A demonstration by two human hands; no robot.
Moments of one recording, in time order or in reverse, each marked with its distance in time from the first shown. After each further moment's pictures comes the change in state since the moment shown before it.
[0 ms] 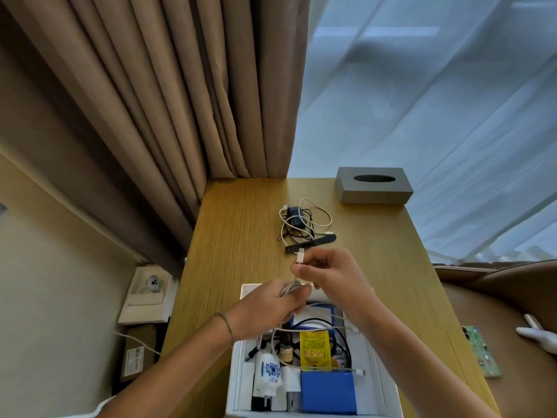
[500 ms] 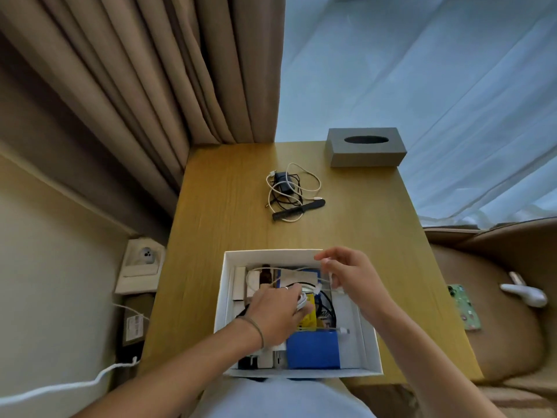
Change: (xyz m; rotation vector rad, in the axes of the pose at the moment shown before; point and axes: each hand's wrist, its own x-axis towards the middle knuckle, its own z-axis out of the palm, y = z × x) left_hand 0.030 -0.083 0.086 1.055 0.127 -0.155; right_hand -0.037 0.082 -0.039 0.056 0.171 0.305
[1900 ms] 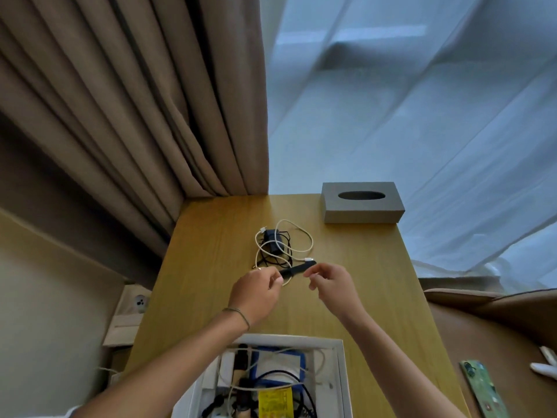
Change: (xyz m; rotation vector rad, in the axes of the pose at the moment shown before) left_hand 0.149 -0.028 -0.088 -0.344 0.314 -0.246; right_hand 0.154 -0.016 -0.041 -0.190 0.039 -0.156
